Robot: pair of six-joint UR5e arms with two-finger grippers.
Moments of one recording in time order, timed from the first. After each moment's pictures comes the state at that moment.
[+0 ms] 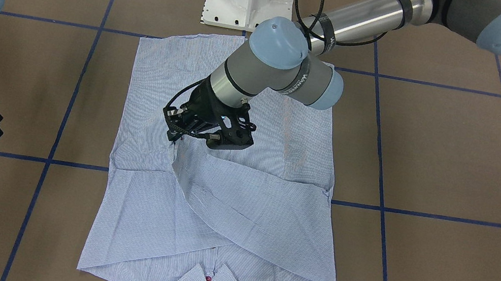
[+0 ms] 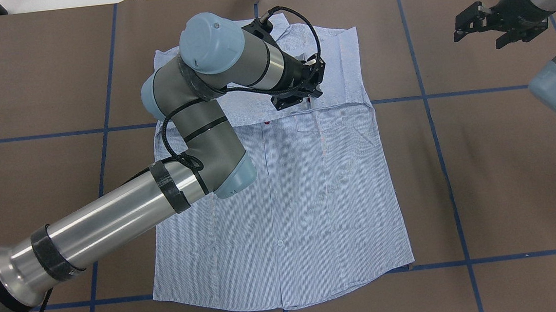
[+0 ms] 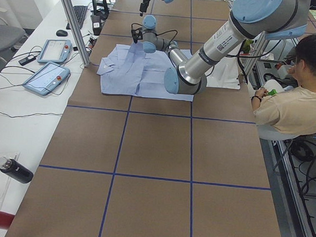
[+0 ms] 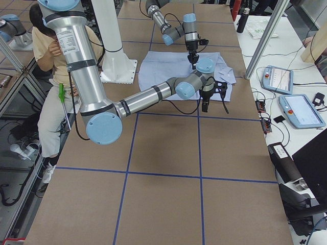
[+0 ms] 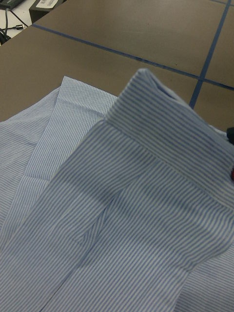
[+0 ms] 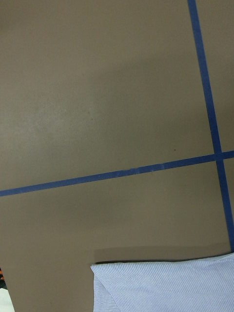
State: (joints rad) left arm -0.62 -2.57 -1.16 -2.37 -1.97 -1.82; right arm 1.11 -1.27 1.68 -1.27 2.18 1.00
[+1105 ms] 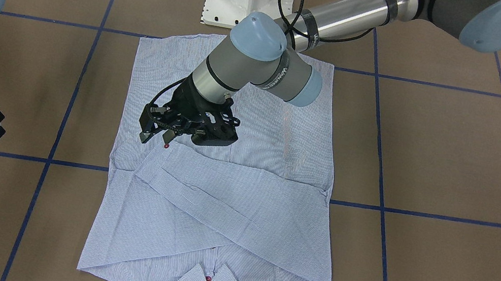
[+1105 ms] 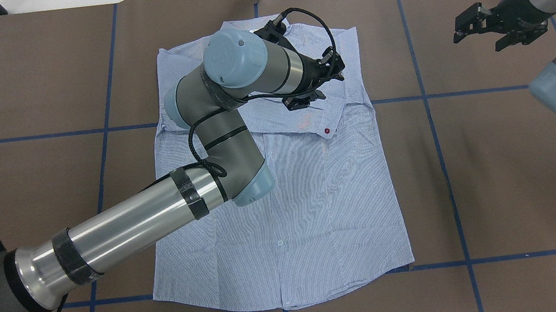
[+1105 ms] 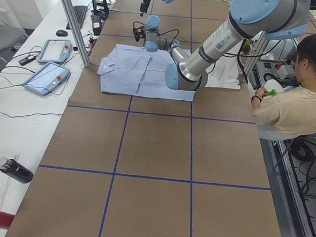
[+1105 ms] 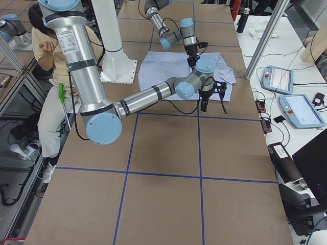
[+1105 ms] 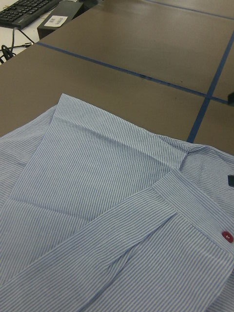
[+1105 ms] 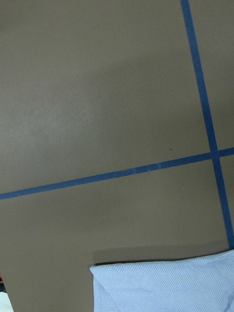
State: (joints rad) left arm -0.59 -2.63 -1.09 -2.43 -1.85 -1.87; right arm 1.11 -1.28 1.69 -1.27 2.20 1.06
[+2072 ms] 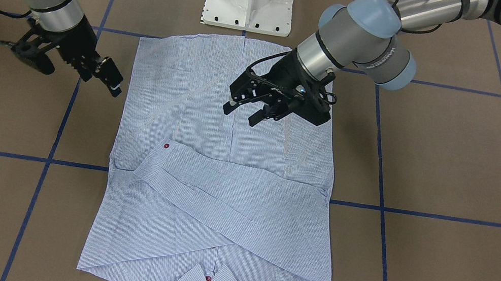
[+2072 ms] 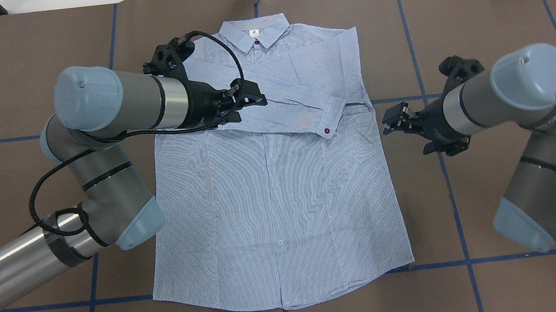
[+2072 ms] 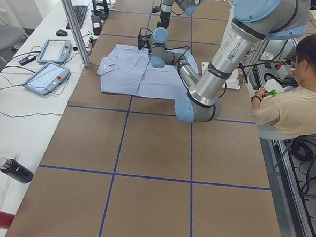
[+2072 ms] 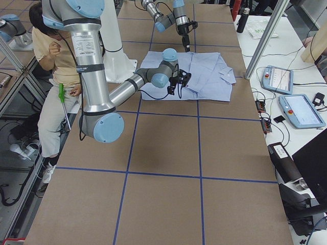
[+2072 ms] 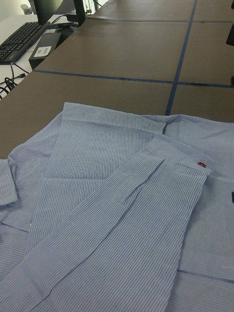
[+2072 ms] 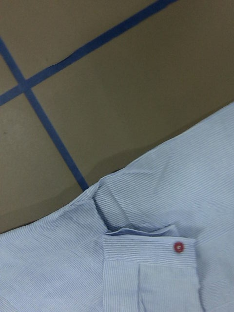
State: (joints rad) left arm -0.65 -2.18 -1.62 -2.40 -1.90 -1.56; right arm 0.63 -1.42 1.98 -1.18 1.92 1.73
